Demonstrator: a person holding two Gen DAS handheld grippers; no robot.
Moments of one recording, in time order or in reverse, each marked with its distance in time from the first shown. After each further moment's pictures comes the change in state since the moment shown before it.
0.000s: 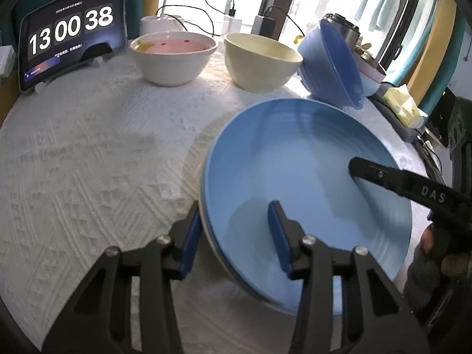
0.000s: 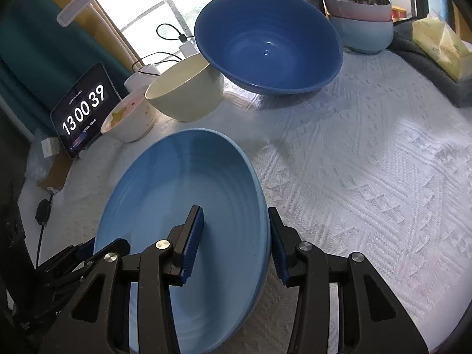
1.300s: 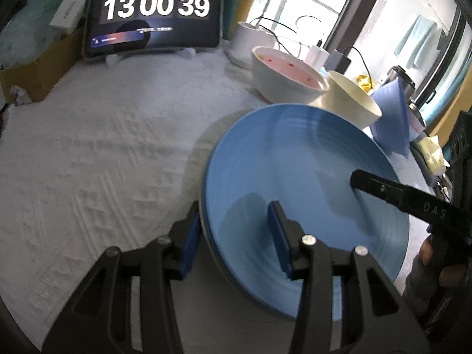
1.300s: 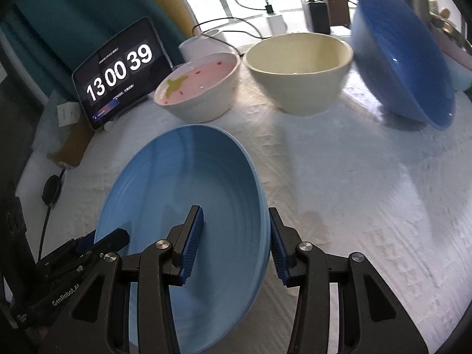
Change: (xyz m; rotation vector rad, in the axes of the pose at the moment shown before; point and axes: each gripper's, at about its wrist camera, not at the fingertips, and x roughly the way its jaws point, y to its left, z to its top) left arm -0.028 0.125 0.007 -0.187 -0.034 0.086; right arm 0.056 0.115 0.021 -0.151 0.095 0.068
